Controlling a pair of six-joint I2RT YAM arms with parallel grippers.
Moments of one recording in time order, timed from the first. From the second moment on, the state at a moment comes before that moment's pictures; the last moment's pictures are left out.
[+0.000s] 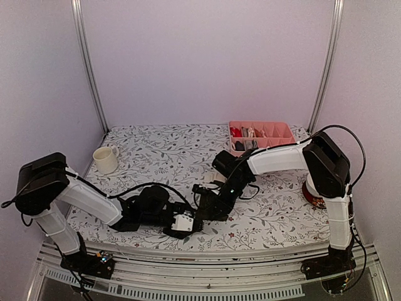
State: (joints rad) left arm -1.03 1.65 0.52 0.51 0.14 0.86; right arm 0.85 2.14 1.47 -0.70 -0.64 -0.28
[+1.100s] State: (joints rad) left arm -1.11 1.89 0.69 0.59 -0.09 0.85; right arm 0.85 2.09 1.43 -0.68 -0.58 -0.27
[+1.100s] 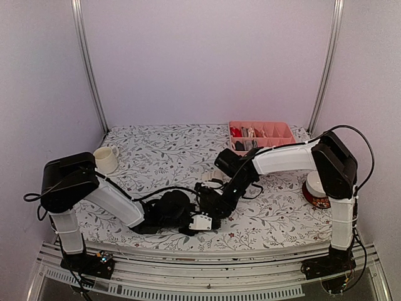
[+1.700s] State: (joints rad) left arm -0.94 1.88 0.92 0.09 0.40 0.66; right arm 0.98 1.49 0.92 -0.33 -0.08 -0.16
